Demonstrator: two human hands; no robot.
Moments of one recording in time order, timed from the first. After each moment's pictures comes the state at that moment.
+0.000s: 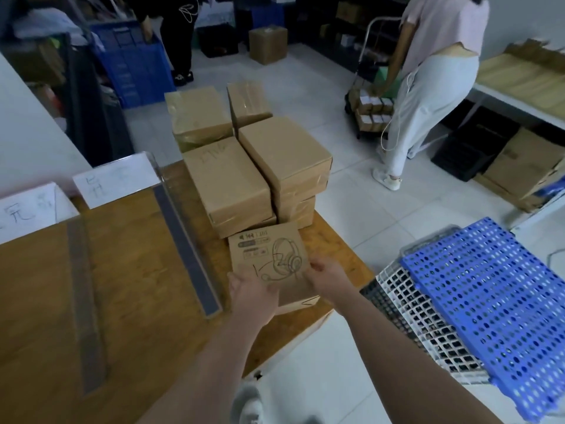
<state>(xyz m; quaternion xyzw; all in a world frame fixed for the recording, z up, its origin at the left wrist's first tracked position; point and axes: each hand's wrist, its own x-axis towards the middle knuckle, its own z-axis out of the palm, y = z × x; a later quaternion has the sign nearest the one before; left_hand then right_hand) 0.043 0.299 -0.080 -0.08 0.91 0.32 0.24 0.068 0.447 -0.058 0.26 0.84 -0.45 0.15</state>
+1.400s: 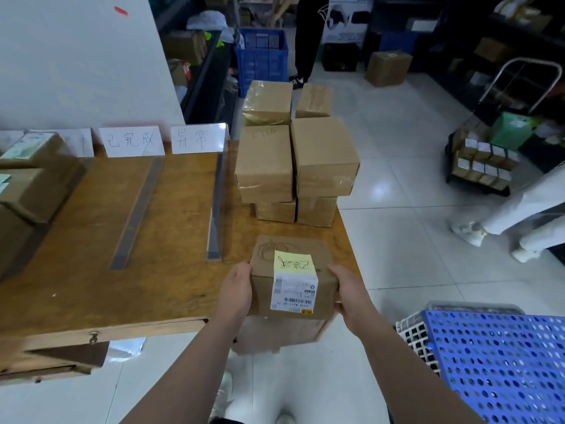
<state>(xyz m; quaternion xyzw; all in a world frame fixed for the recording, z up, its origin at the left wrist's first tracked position) 0.144 0.348 -0.055 -0.32 0.70 0.63 0.07 0.113 0.541 -0.064 0.23 0.68 -0.66 0.20</state>
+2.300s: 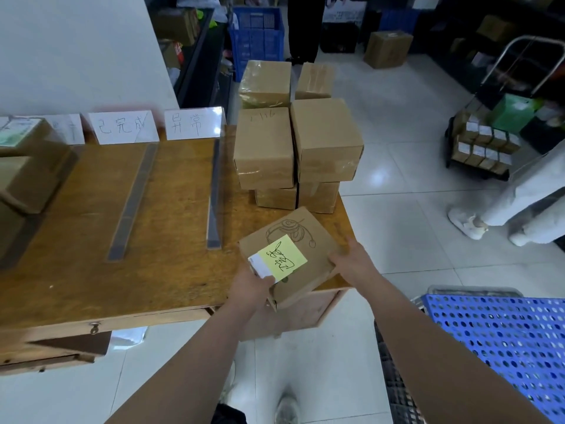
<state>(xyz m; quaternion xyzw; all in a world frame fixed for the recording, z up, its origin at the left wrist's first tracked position) 0.133 0.350 -0.102 -0.30 0.76 0.56 0.14 0.072 0.550 -0.080 0.14 0.86 -0.47 0.18</state>
